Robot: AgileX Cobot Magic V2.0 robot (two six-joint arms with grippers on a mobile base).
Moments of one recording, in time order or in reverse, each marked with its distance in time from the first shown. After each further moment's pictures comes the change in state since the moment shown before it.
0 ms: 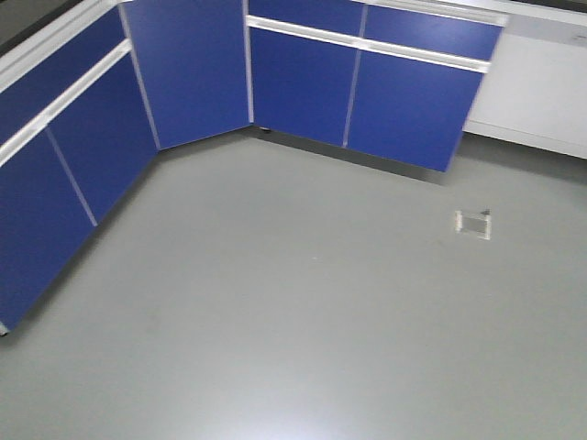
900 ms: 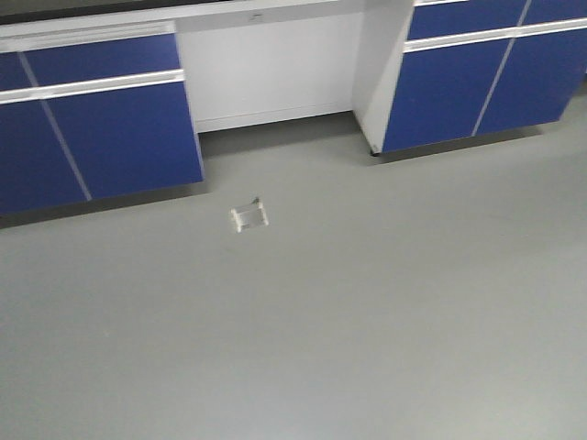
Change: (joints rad) left arm 0.000 0.000 0.000 0.000 0.005 0.000; right arm 0.000 0.000 0.000 0.001 0.000 0.000
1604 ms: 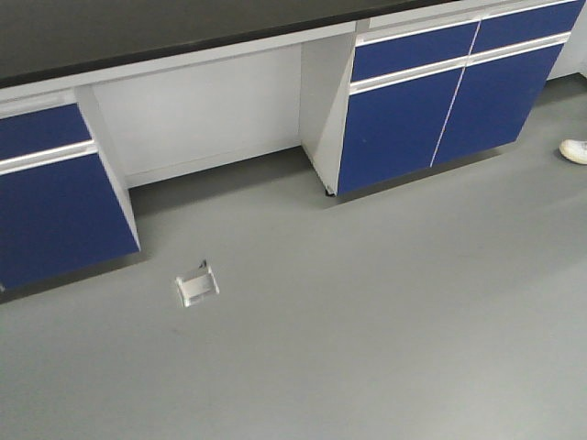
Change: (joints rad) left arm 0.000 0.000 0.000 0.000 0.000 0.000; right arm 0.000 0.000 0.000 0.000 0.000 0.000
